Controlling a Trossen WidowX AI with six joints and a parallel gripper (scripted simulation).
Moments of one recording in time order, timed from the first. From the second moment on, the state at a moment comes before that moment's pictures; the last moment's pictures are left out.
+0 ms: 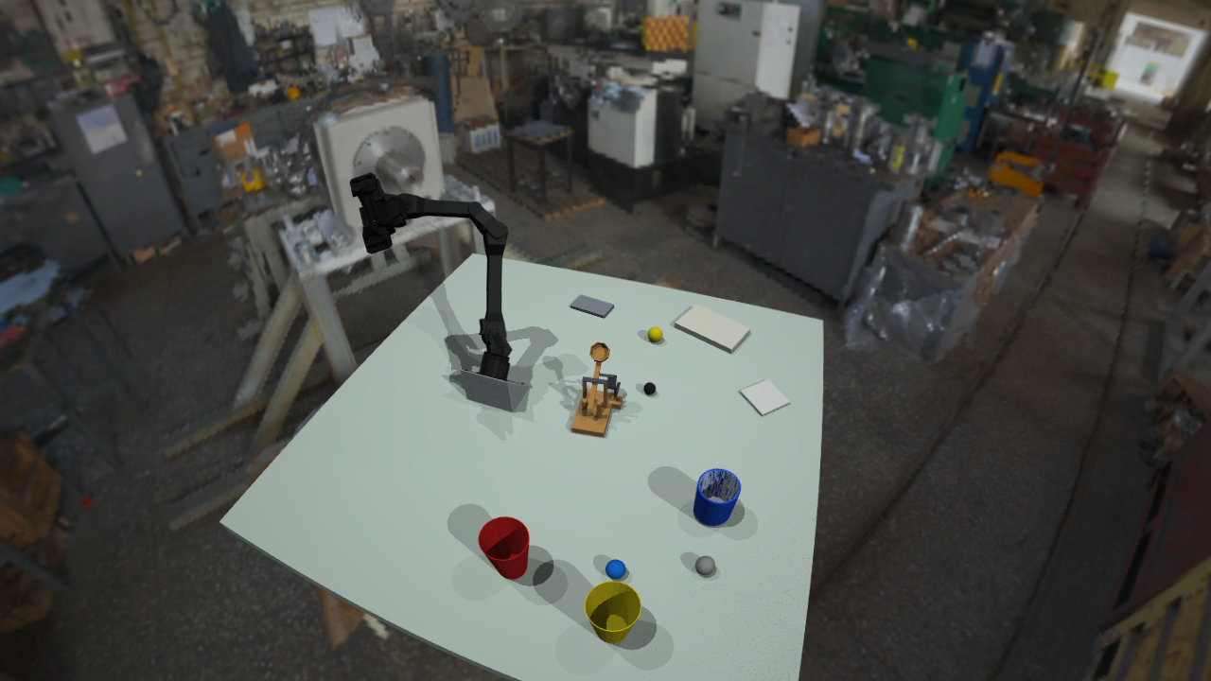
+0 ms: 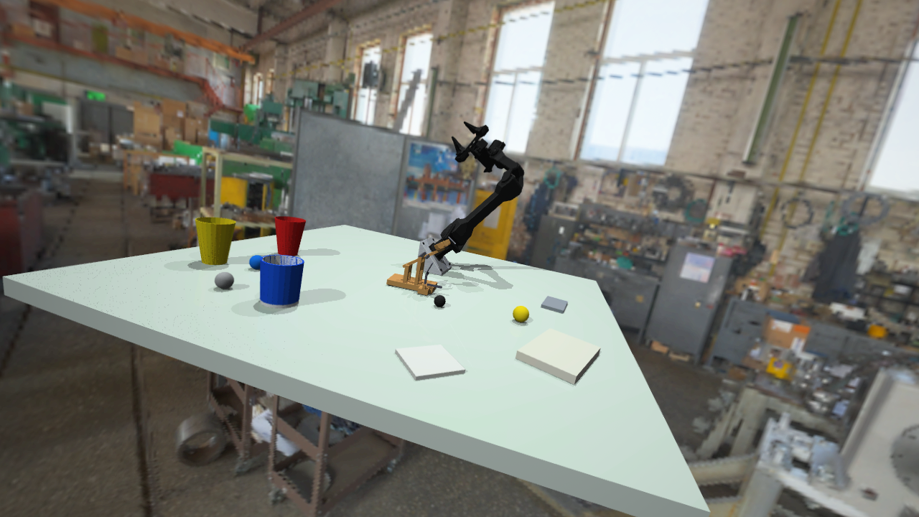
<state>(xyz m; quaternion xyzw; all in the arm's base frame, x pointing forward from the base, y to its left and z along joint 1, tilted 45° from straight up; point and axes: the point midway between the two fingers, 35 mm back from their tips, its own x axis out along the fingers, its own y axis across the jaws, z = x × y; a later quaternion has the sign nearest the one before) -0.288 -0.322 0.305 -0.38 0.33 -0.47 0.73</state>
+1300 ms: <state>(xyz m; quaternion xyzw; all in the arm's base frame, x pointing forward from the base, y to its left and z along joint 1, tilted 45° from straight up) -0.094 -0.416 0.237 -0.03 0.21 -0.36 0.91</state>
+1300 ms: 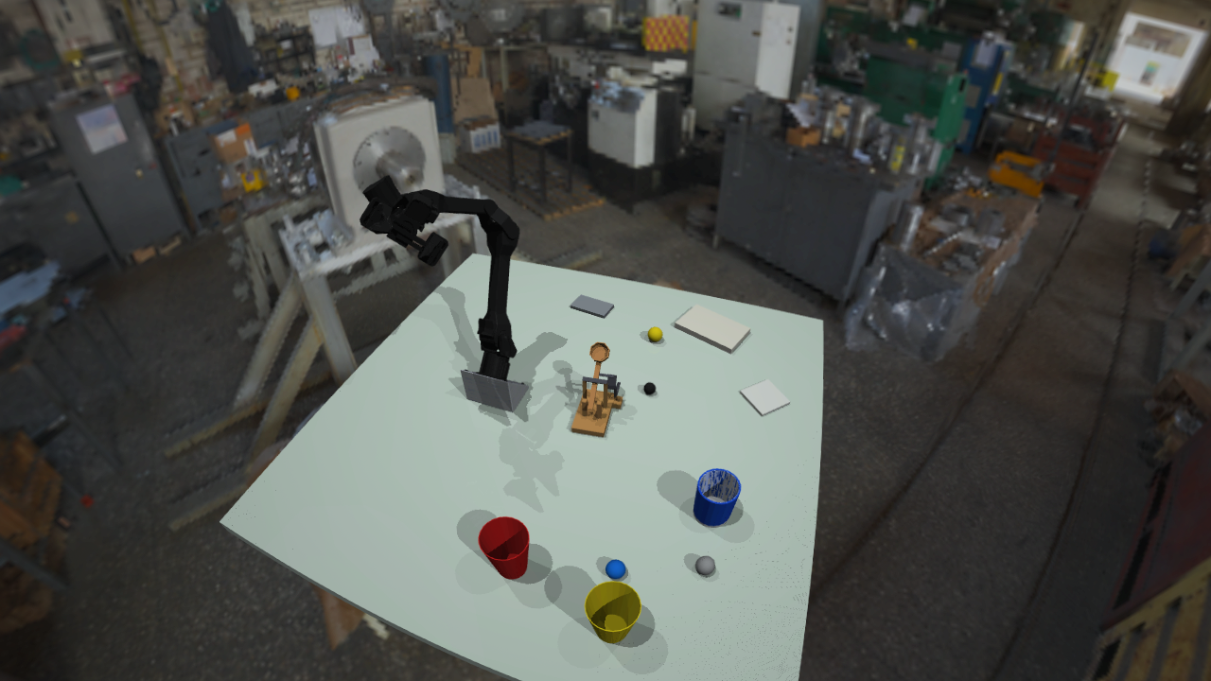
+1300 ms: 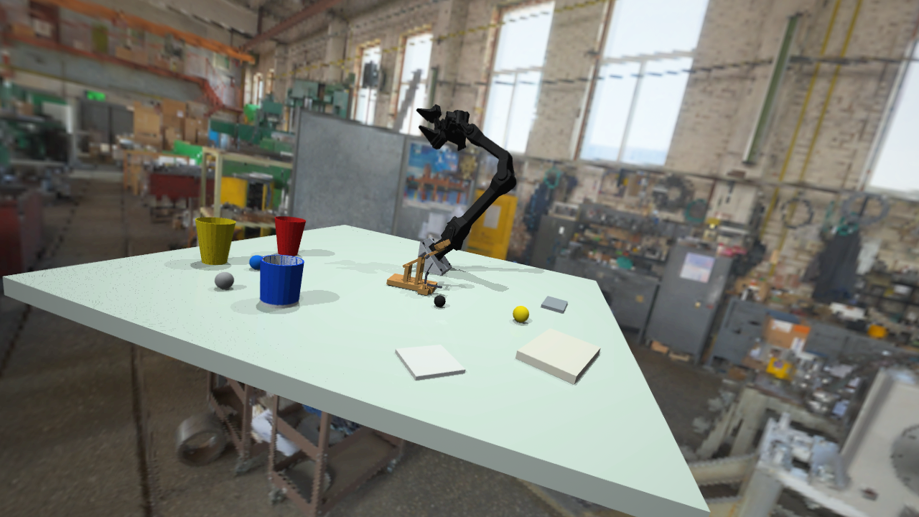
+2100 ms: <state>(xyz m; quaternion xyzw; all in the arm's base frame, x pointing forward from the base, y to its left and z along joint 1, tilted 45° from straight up) 0.090 -0.386 0.186 0.33 0.21 -0.21 0.90</state>
